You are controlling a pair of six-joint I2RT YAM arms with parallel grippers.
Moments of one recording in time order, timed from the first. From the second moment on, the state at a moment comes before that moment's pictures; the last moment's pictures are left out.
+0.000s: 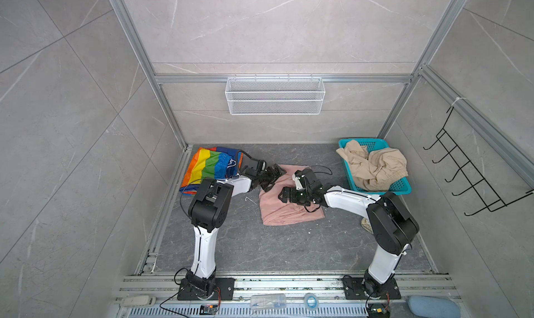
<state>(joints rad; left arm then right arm) -0.43 2.10 1.32 0.09 0.51 -1.05 0.58 1.83 1.10 -0.19 -0.26 0.62</state>
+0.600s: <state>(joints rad) -0.34 2.15 1.30 0.26 0.50 -1.08 0.47 1.69 0.94 -0.15 -0.34 0.57</state>
